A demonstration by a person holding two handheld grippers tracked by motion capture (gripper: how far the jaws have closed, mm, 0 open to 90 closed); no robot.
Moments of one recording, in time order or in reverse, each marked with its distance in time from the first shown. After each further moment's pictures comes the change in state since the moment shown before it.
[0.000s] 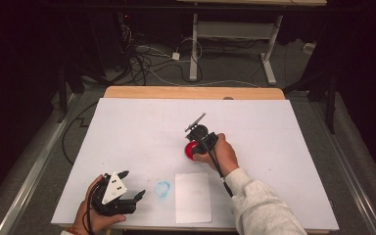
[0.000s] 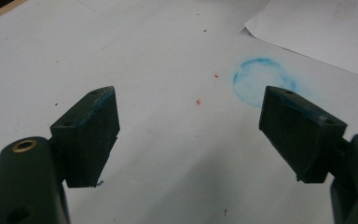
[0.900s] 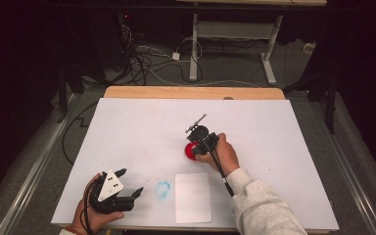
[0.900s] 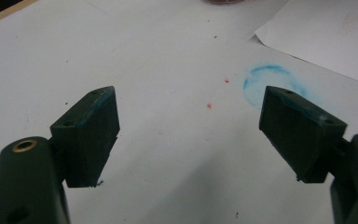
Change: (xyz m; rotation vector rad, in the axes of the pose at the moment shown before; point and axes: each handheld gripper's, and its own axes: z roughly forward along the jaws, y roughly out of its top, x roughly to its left) left arm 0.007 -0.002 -0.002 -0.022 0.000 -0.044; right arm -0.003 -0.003 0.002 -0.015 0.014 -0.049
